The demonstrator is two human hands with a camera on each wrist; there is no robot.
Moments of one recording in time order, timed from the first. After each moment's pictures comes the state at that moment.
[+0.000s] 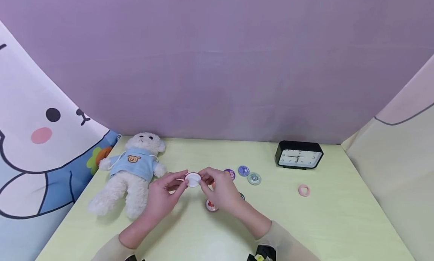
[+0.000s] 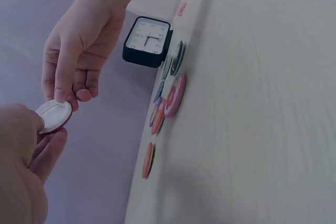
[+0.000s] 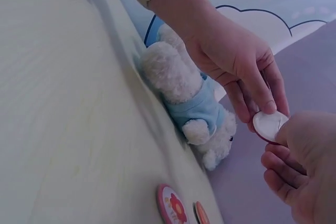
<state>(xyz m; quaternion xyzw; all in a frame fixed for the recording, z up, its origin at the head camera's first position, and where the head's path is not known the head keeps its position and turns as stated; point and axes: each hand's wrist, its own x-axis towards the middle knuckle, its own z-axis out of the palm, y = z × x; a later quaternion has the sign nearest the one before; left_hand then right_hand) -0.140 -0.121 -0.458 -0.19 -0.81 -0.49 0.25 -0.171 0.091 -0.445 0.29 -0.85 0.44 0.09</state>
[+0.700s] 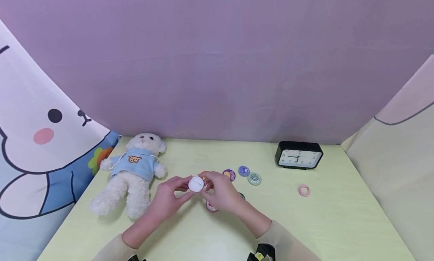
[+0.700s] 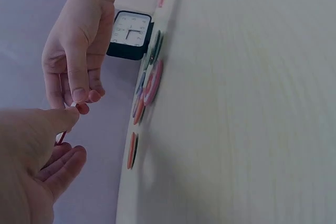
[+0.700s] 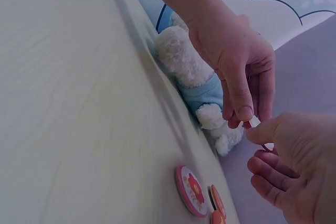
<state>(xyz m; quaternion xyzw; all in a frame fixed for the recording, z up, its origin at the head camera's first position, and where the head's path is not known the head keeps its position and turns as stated) -0.142 -0.121 -0.469 -0.18 -0.89 -0.39 0.16 -0.174 0.093 -0.457 0.30 -0.85 0.43 0.01</state>
